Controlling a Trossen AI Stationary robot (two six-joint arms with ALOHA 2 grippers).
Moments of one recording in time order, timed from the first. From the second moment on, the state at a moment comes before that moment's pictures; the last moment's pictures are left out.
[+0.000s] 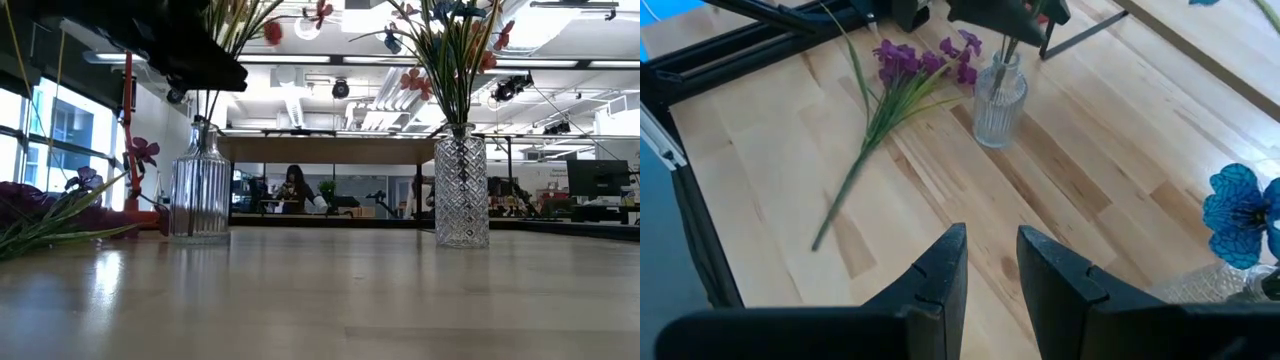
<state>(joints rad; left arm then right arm) -0.23 1.06 0.54 0.15 -0.44 -0.20 0.66 2.08 2.24 -1.40 0.77 1.15</state>
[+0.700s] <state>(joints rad) -0.40 0.99 0.54 -0.02 -0.57 -0.30 0.66 2.08 2.24 -1.42 0.77 1.14</state>
